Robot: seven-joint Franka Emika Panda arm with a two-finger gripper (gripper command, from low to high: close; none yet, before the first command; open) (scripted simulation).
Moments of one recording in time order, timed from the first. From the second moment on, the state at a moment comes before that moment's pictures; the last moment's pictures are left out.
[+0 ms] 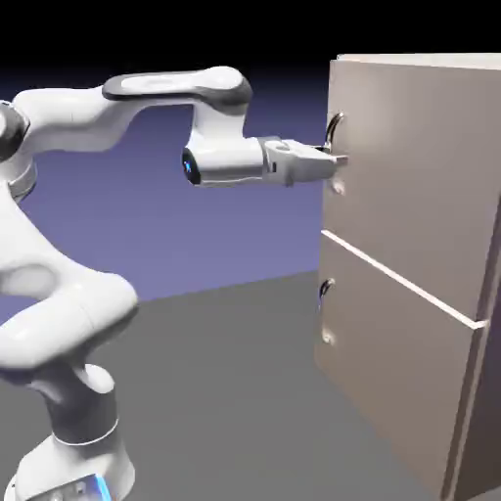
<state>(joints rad) -0.89 -0.87 0.99 -2.29 2.83 2.94 -1.35</state>
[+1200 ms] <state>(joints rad) -0.07 -1.43 -0.06 -2.99 1.50 2.49 -0.78</state>
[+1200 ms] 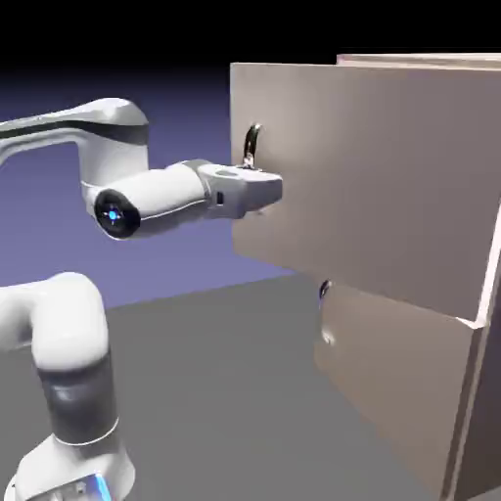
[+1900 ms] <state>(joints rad) -0.14 -1.39 -0.81 -2.76 0.76 1.76 -0.70</state>
